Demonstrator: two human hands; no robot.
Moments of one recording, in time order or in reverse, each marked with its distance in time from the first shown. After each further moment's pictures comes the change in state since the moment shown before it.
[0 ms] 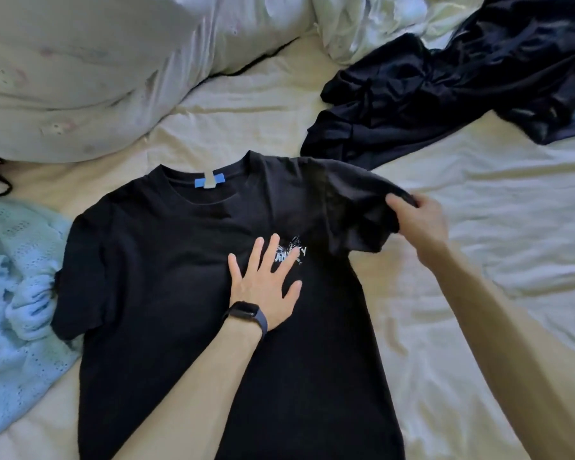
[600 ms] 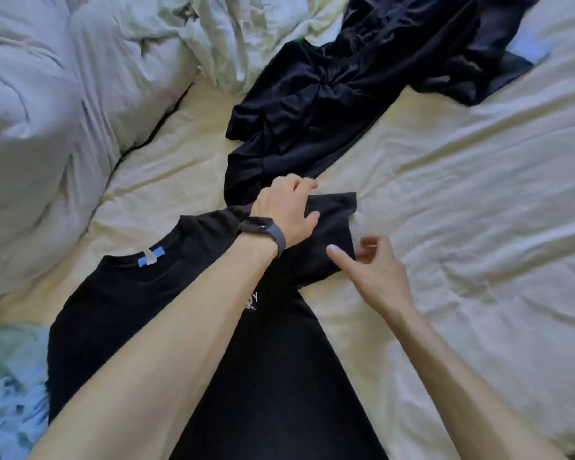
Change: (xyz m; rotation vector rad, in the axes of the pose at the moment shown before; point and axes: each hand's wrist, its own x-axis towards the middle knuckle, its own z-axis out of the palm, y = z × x) left_hand 0.174 0.151 -0.146 0.053 0.048 0.310; right_hand -0.028 0.045 -0.036 0.055 -0.080 0.224
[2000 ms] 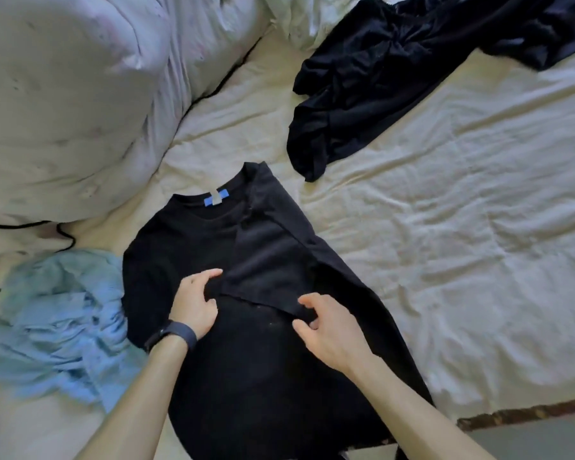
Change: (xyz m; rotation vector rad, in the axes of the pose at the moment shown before) left_hand -0.303 -0.159 0.041 -0.508 -0.087 -0.698; right_hand -0.169 0.032 0.128 -0.411 -0.447 -0.261
